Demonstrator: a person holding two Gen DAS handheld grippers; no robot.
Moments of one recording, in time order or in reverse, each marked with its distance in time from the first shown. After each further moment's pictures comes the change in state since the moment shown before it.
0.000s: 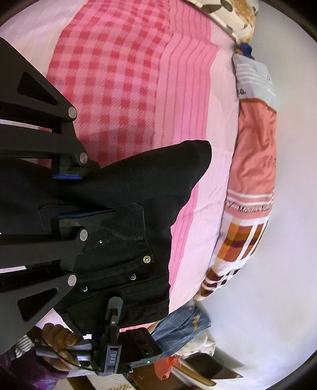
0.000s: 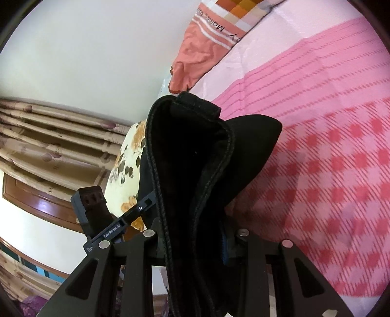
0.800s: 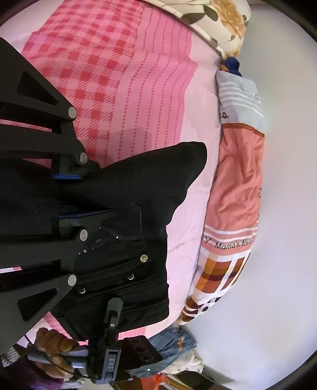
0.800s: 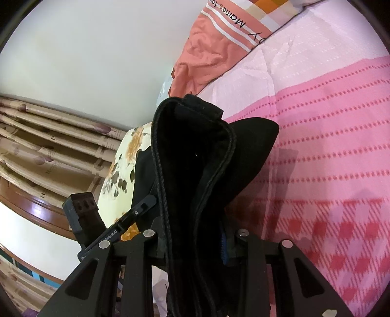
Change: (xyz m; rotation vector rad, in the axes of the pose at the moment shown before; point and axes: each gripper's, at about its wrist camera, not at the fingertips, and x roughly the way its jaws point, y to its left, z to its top) left arm 0.020 0.058 0.055 -0.005 -0.060 0.099; right arm 0.070 0.011 0.062 -0.026 -0.018 -0.011
